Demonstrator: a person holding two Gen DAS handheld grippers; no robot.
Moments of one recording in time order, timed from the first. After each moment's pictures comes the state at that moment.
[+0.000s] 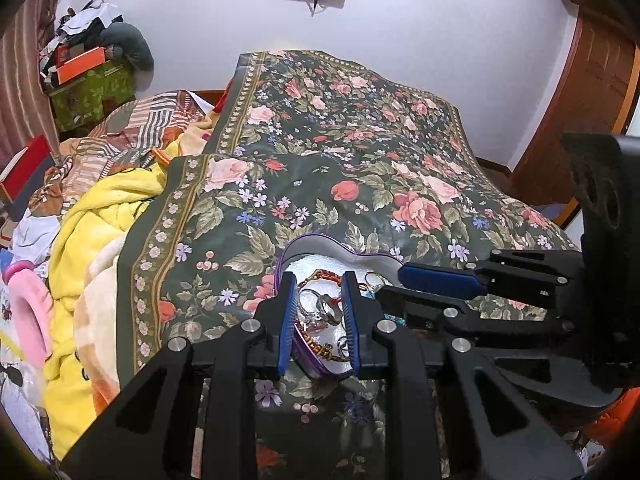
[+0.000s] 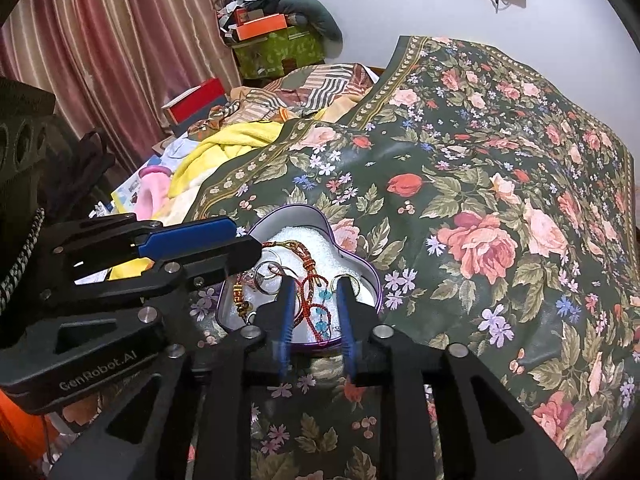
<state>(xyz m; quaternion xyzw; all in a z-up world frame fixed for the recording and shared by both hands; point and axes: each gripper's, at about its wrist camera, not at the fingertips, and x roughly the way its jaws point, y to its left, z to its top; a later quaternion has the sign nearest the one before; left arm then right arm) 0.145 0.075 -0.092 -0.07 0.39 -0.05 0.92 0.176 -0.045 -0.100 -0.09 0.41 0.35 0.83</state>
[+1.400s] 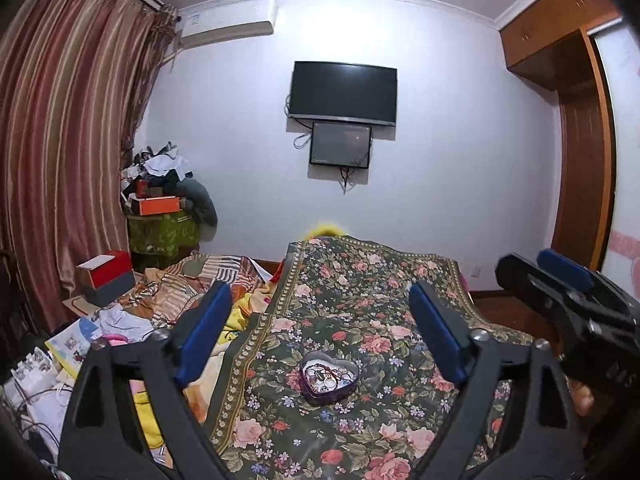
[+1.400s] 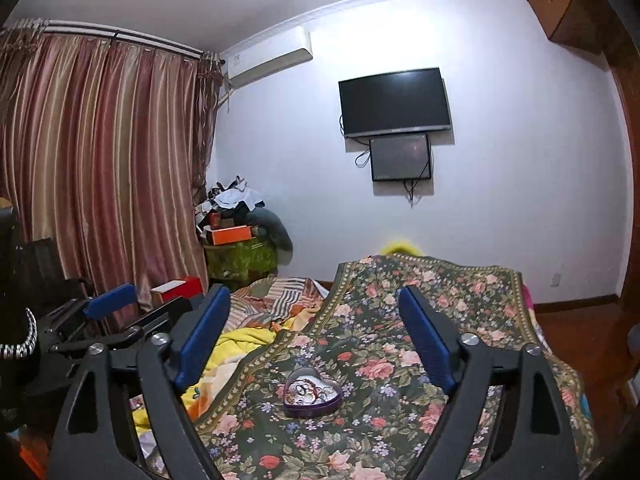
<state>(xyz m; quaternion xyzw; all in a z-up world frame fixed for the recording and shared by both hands) -0.087 0.037 0.075 -0.05 0.09 0.06 0.99 -0.028 -0.131 0.063 0.02 0.06 0.25 0.97</state>
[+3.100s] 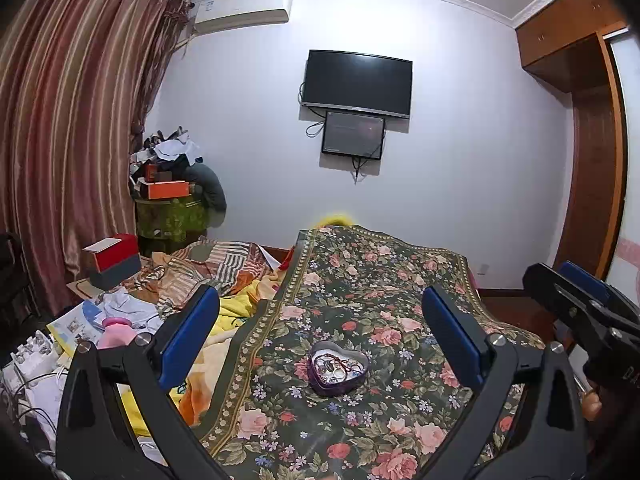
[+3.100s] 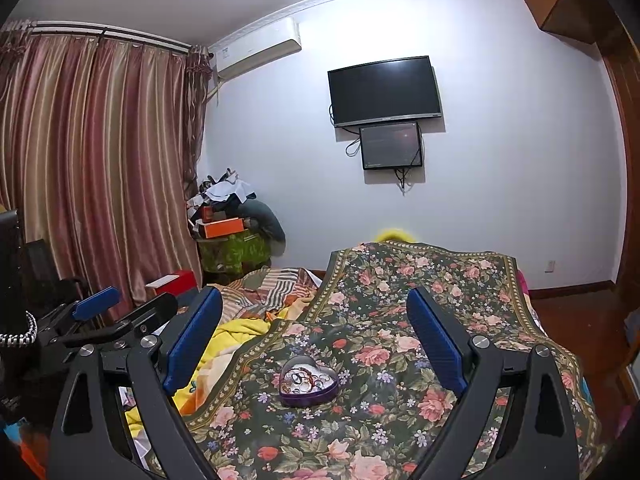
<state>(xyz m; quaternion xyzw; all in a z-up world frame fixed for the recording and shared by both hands) -0.078 0.049 0.063 -0.06 0.11 0.07 0.99 -0.030 -0.137 0.055 0.02 0.08 0.24 0.97</state>
